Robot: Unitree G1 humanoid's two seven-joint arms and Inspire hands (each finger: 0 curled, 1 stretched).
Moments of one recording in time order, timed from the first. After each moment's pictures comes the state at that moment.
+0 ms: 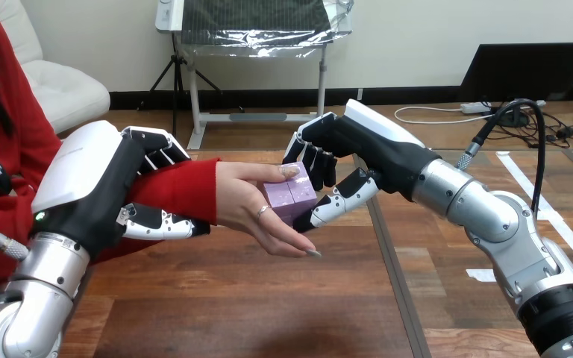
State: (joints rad) left arm 0.00 0.48 0.05 -0.24 0.52 -0.07 -0.13; right arm -0.64 -0.38 0.23 0.62 -0.24 -0.46 0.42
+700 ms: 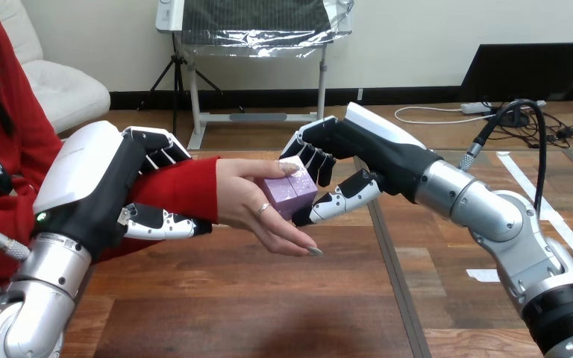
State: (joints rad) left arm 0.00 0.47 0.05 -0.25 0.51 -0.07 -0.13; right arm -0.64 -0.39 0.23 0.63 -0.23 -0.46 0.45
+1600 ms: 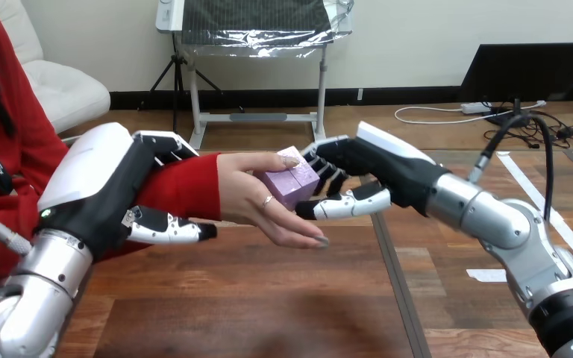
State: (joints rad) left arm 0.00 0.49 0.05 -0.32 0.52 0.00 -0.25; right arm -0.64 -0.41 0.23 0.73 -0.23 -0.46 0.48
